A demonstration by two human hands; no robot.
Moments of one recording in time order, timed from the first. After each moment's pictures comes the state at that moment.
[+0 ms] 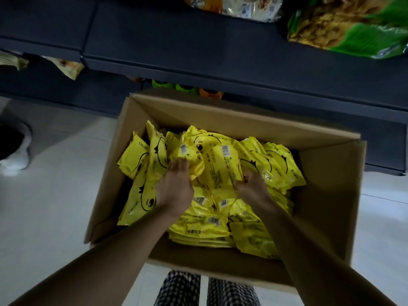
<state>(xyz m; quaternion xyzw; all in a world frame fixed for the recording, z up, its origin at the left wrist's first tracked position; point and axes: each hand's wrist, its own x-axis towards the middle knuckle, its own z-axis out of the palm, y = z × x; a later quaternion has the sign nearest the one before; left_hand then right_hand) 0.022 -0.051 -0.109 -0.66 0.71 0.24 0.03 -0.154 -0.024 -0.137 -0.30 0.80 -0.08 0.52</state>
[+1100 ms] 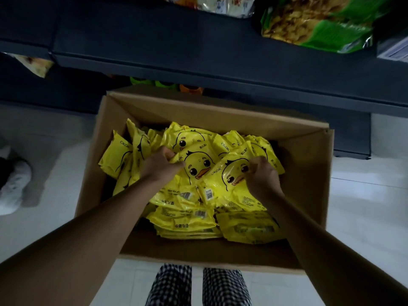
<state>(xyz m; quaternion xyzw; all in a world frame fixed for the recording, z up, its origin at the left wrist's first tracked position) 0.019 -0.092 -0.108 -0.71 0.56 0.44 0.05 -0.195 -0.013 -0.094 -0.37 0.85 -0.06 0.37</state>
